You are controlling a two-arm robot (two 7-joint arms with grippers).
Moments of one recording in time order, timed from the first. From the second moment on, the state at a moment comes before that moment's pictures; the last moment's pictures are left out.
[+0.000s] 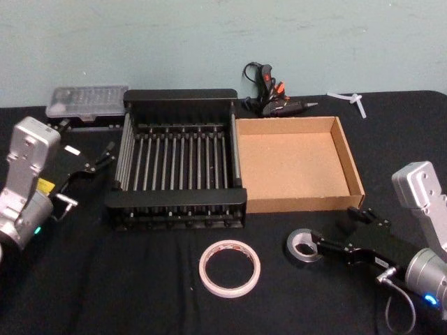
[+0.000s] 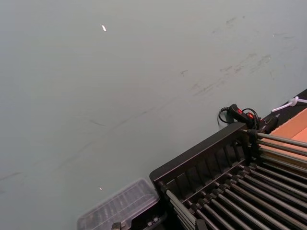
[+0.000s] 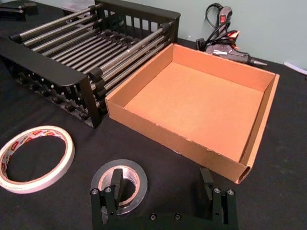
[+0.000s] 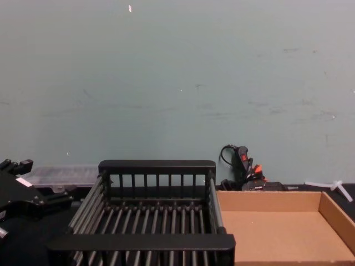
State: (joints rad) left arm -0.20 0.60 0.45 -1.41 -0.25 -0.12 0.03; right arm -0.15 0.63 -0.27 -1.80 0.42 0.29 0.22
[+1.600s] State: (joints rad) left arm -0.20 0.60 0.45 -1.41 -0.25 -0.12 0.03; right arm -0.13 0.54 -0.27 -1.74 0.31 0.34 0.27
